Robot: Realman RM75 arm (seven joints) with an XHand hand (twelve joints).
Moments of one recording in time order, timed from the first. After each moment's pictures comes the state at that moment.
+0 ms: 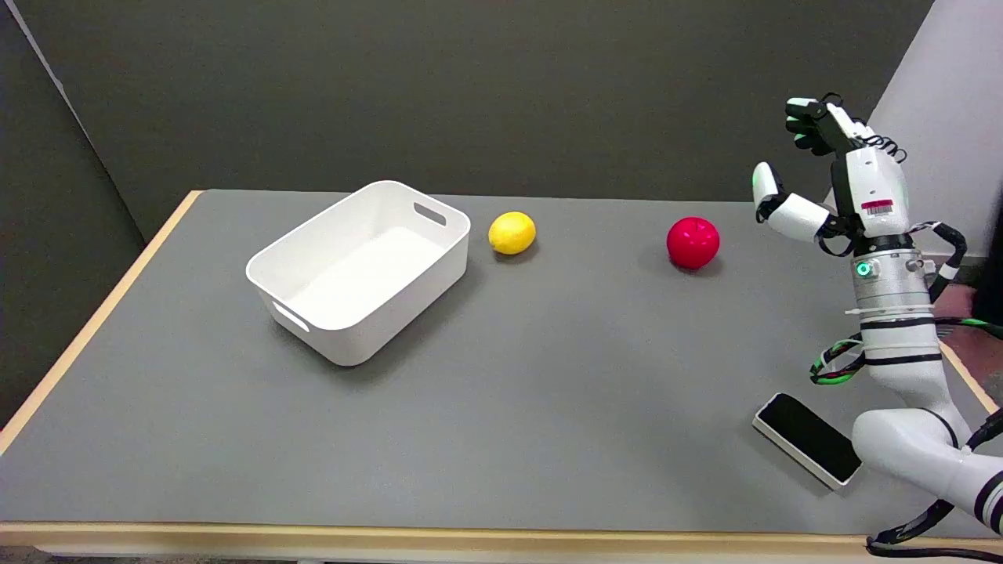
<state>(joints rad) -0.13 -0.83 -1.68 1.24 0.95 1.07 0.40</state>
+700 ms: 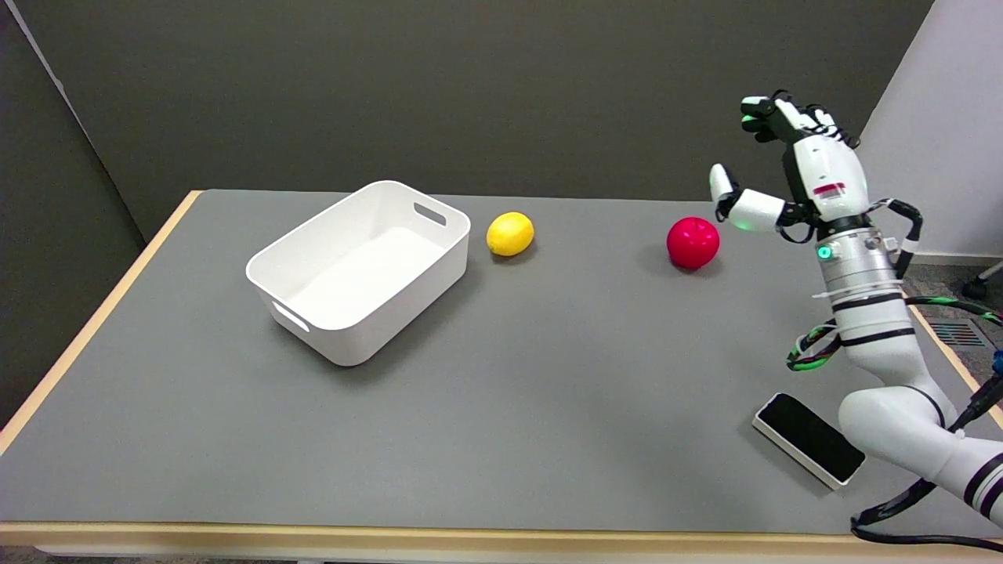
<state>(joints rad) -0.11 -0.82 -1.67 1.37 0.97 0.86 0.22</state>
